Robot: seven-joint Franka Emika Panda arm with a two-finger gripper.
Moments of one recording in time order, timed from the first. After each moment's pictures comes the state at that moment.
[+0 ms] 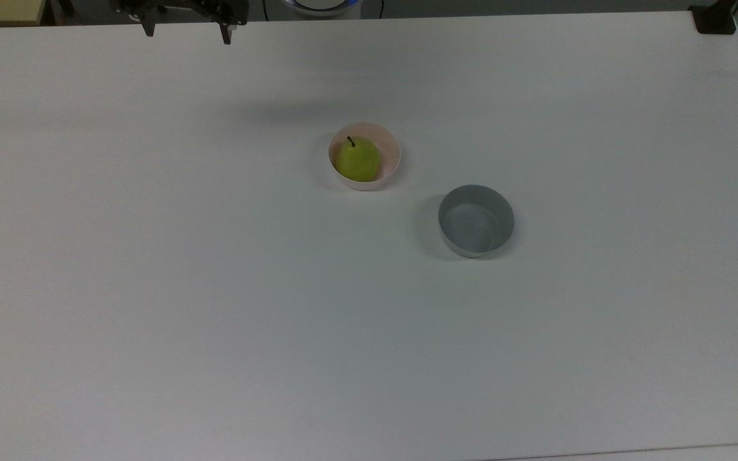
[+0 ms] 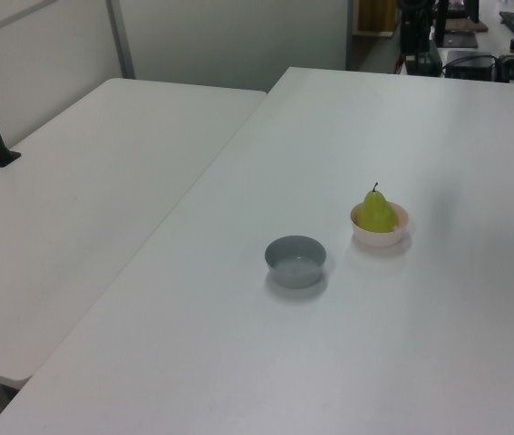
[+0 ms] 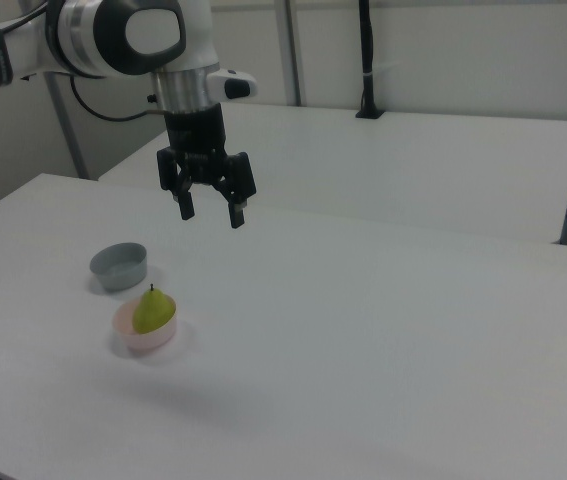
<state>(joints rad) 0.08 0.09 -0.24 -1.55 -0.08 1.52 -0.13</state>
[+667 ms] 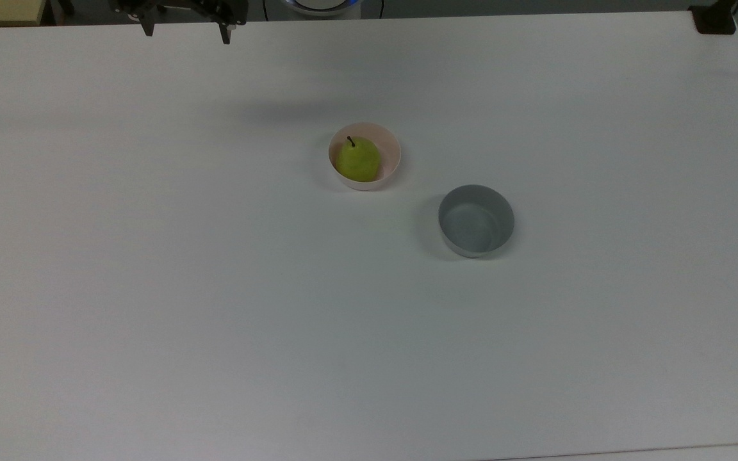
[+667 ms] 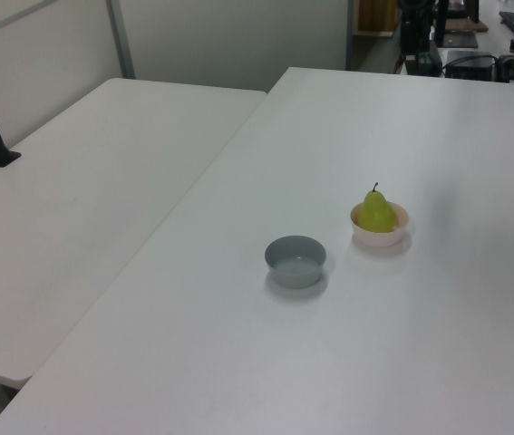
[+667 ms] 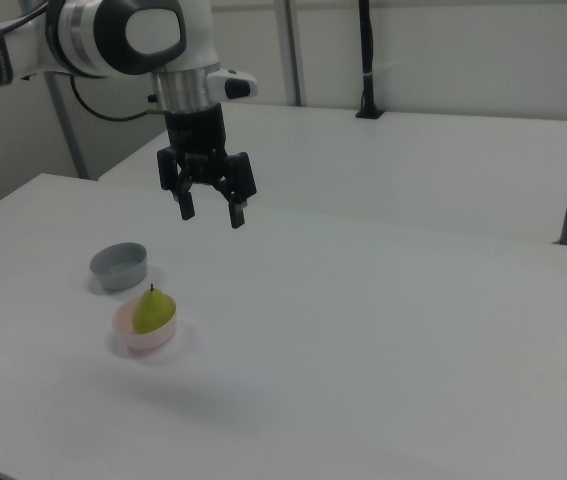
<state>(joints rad) 0.08 0.09 -0.24 -1.55 -0.08 1.52 -0.13</state>
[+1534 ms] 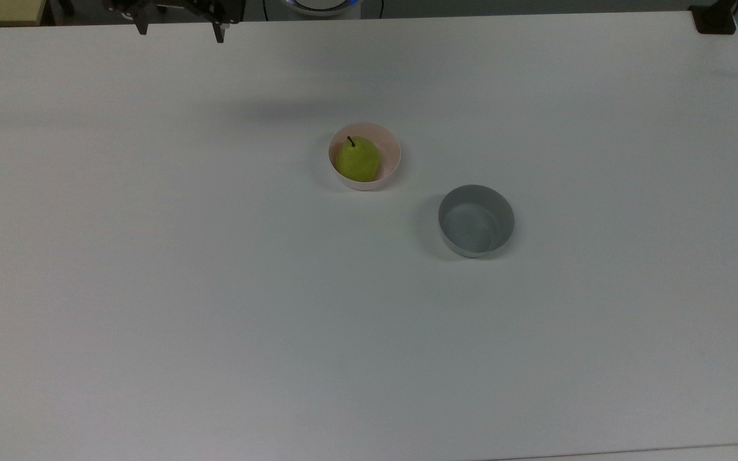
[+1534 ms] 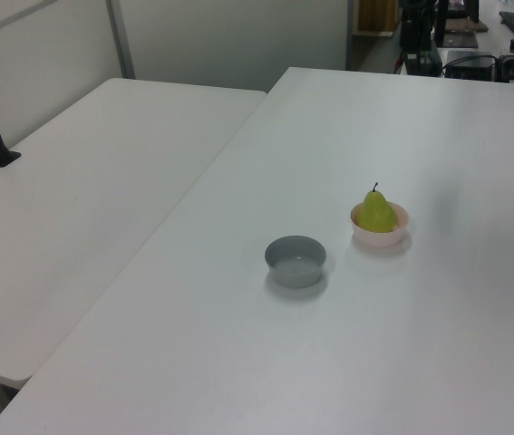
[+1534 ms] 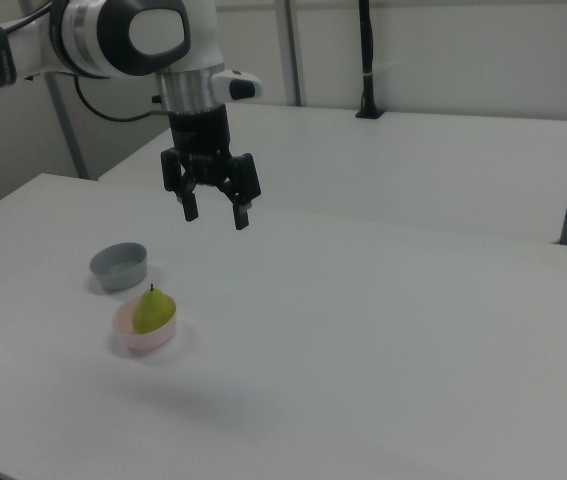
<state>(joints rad) 0.07 0.09 -0.25 -1.55 -0.08 1.52 -0.14</state>
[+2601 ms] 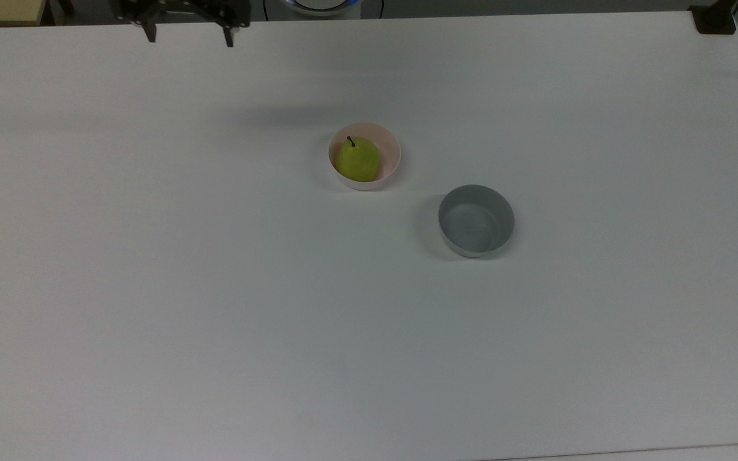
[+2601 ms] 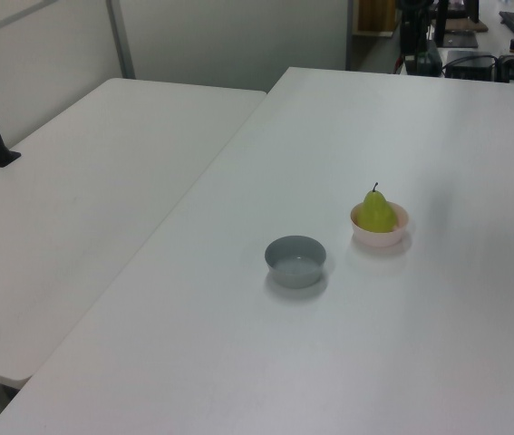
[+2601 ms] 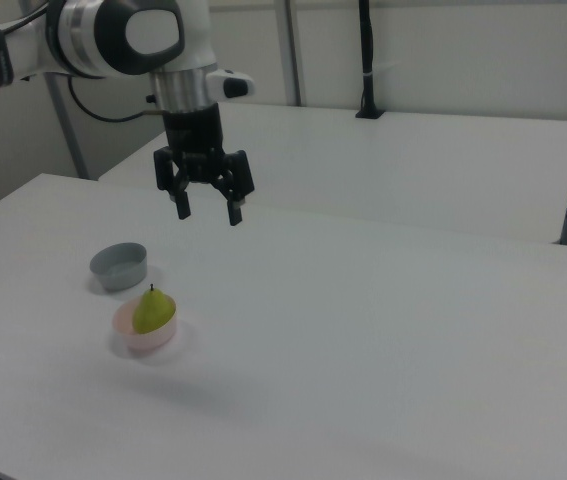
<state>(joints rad) 0.09 0.11 -0.23 -1.53 -0.08 1.52 -0.17</state>
